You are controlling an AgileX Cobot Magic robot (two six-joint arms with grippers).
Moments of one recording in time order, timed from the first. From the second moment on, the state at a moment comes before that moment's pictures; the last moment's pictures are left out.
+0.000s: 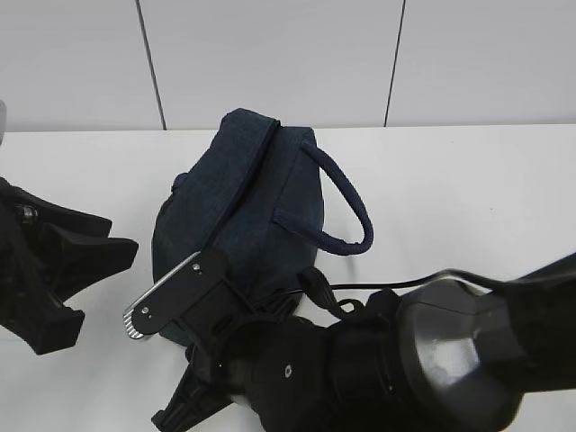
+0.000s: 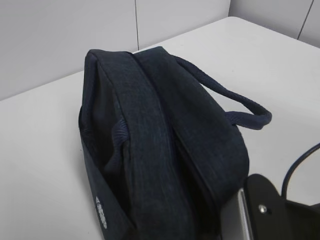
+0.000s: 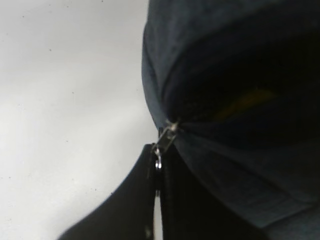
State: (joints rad) left arm -0.55 1.00 -0.52 -0.63 0.23 0.76; right arm 1.03 1.96 -0.96 1.14 -0.26 -1.05
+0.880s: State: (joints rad) left arm -0.52 1.00 -0.52 -0.55 0.16 0.76; right arm 1.03 1.69 -0.97 1.61 -0.26 -1.64
